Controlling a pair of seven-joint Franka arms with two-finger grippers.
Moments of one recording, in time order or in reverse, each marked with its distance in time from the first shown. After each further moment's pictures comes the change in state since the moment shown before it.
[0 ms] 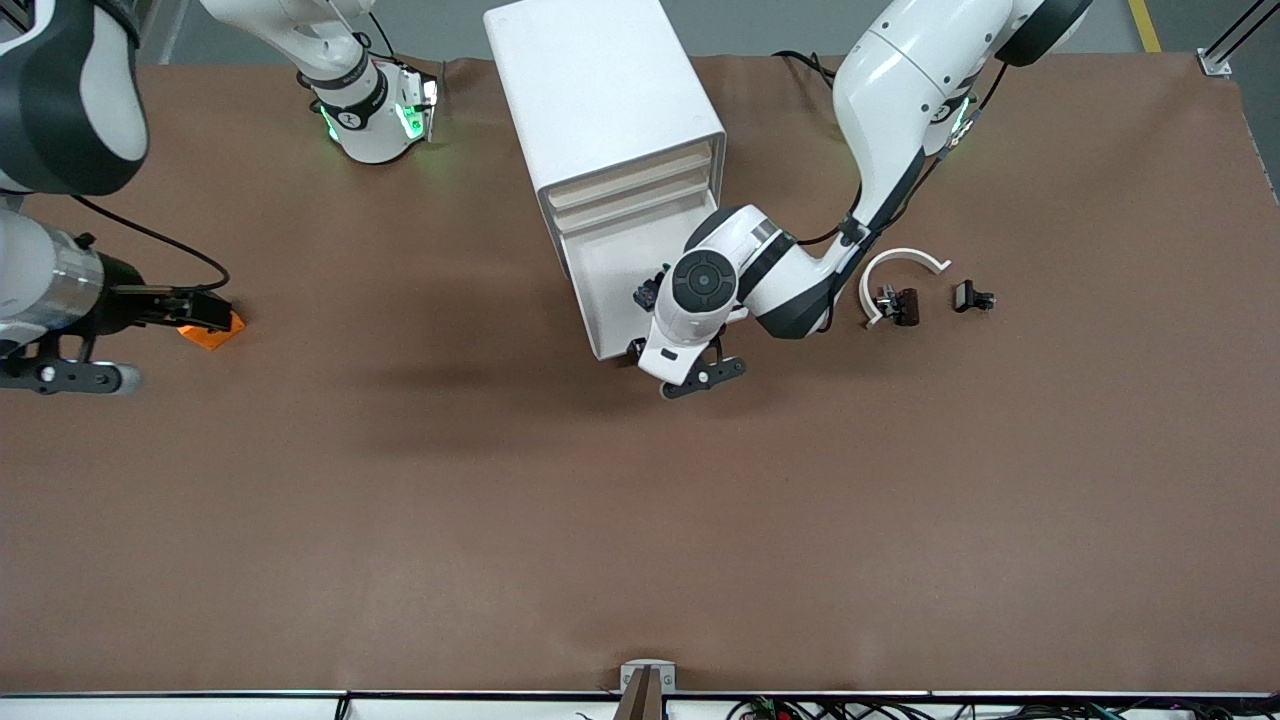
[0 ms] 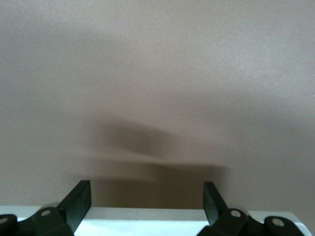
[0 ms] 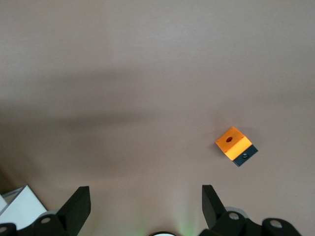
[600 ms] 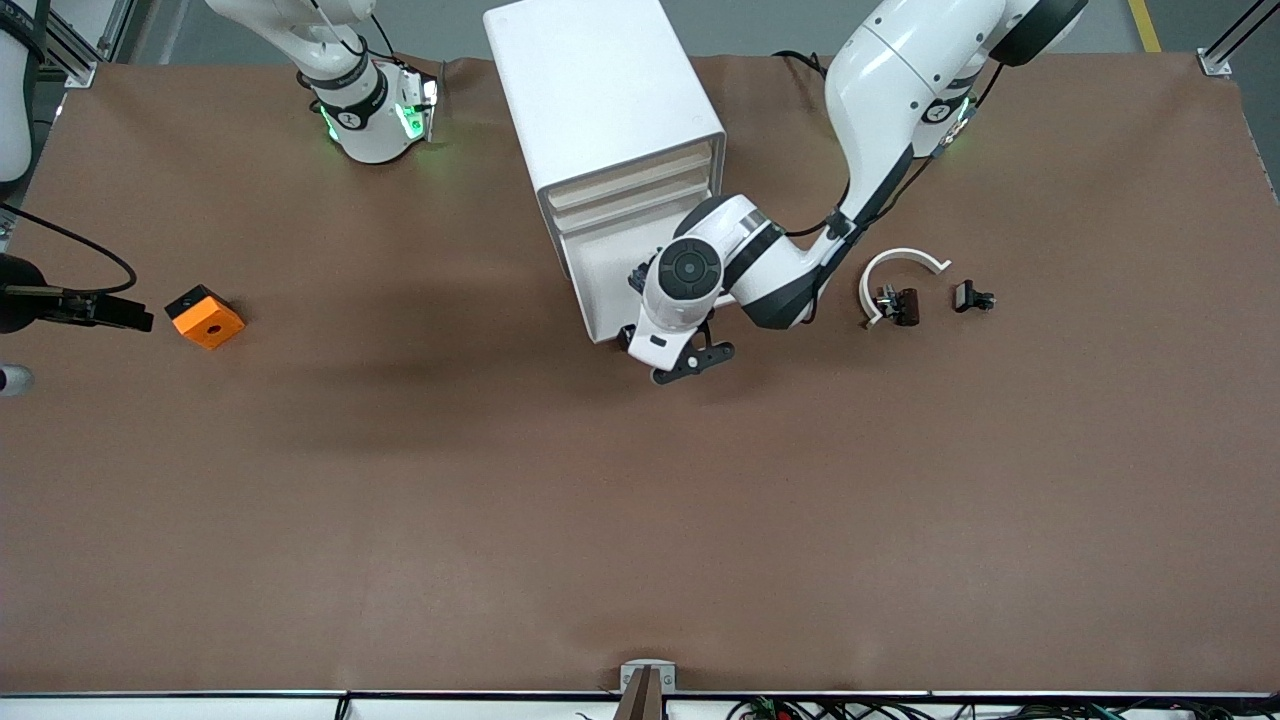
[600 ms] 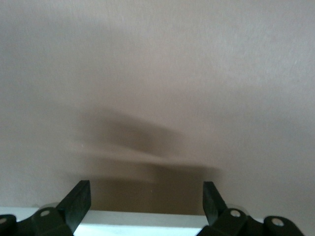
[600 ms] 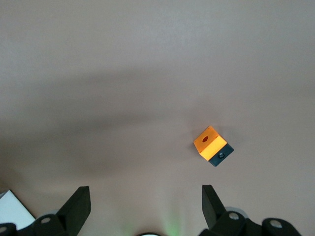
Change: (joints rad) left arm -0.002 0.000 -0.054 -0.027 0.001 0.000 -0.081; right arm -0.128 0.002 0.001 0.024 0.000 0.000 -0.093
